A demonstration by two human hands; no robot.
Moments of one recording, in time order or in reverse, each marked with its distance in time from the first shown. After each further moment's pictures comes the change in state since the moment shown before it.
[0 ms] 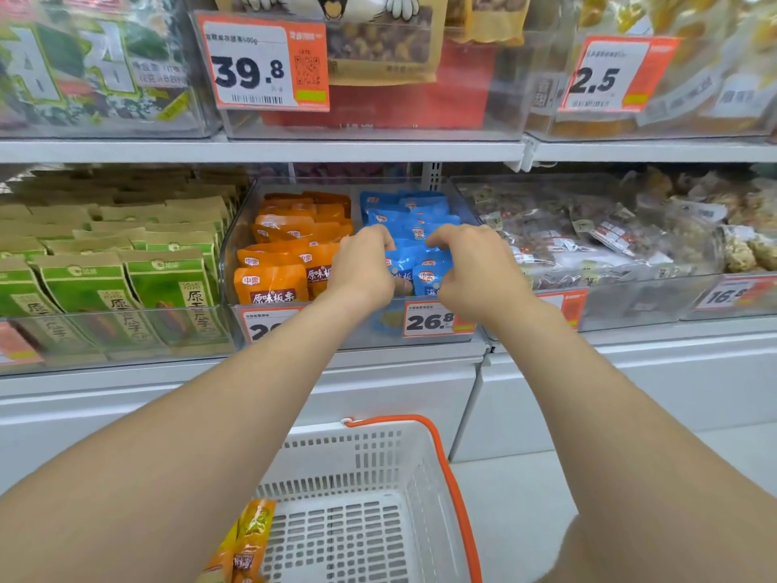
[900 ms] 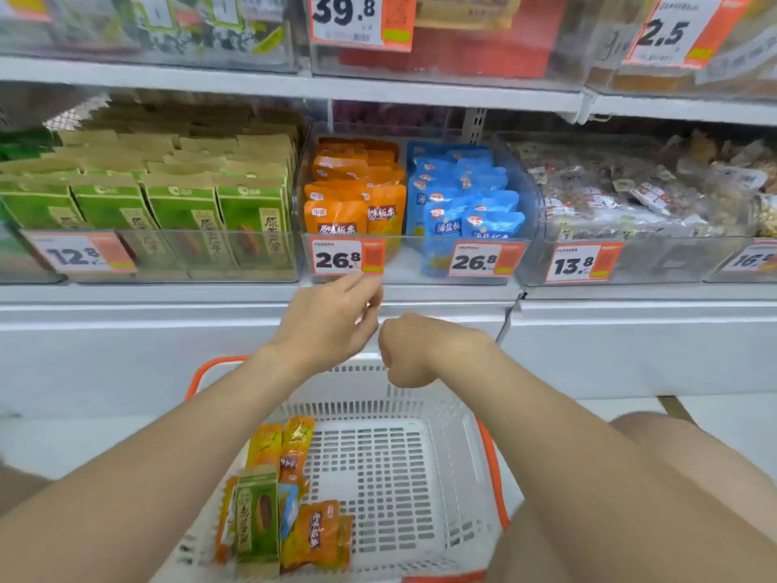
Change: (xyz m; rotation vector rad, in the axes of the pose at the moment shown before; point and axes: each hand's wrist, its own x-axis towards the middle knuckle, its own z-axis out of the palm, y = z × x) left_hand -0.135 -0.122 -0.041 0.326 0.125 0.592; right_hand -0.100 -0.121 0.054 -0.201 -0.816 -0.169
